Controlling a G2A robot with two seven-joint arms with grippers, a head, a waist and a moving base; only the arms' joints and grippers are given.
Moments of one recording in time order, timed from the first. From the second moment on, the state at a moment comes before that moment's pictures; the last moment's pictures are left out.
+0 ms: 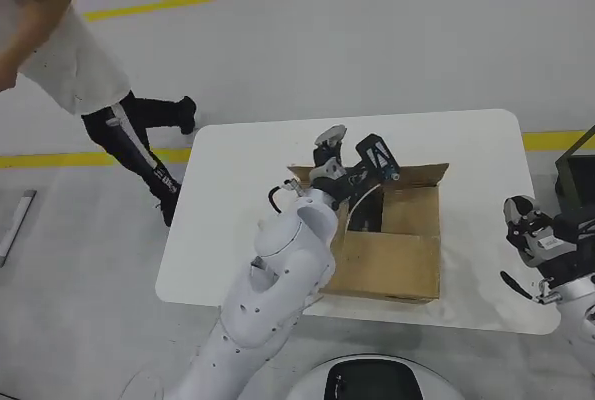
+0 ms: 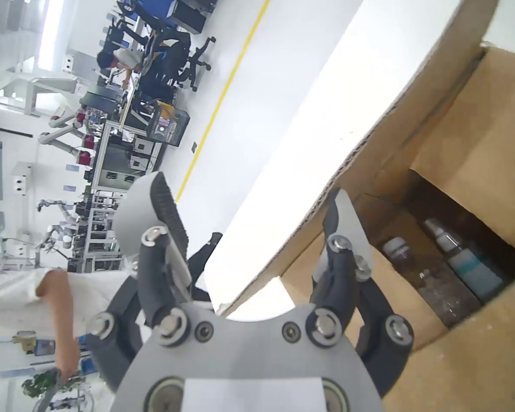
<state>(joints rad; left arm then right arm) 0.73 -1.48 -0.90 -1.68 1.98 -0.34 -0.69 -1.71 -1.18 1.80 -2.00 -0.98 -0.26 0.09</state>
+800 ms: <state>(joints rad) 0.49 -1.57 -0.82 -1.15 1.99 -0.23 -0.69 -1.76 -1.18 1.83 -2.02 -0.97 -0.27 0.07</state>
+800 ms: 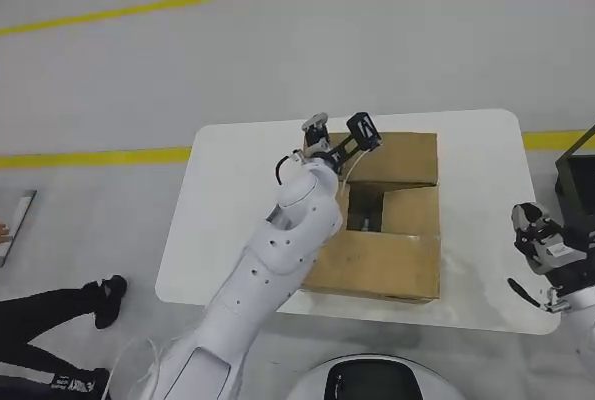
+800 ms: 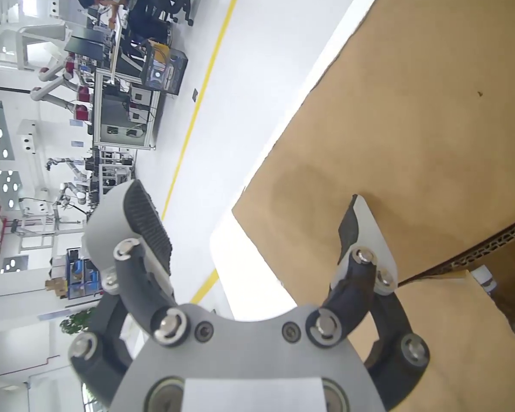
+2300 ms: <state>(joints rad) 1.31 -1.49 -1.21 -2.18 1.75 -0.28 -0.69 -1.64 -1.14 1.78 -2.00 -0.32 -0.49 0.66</state>
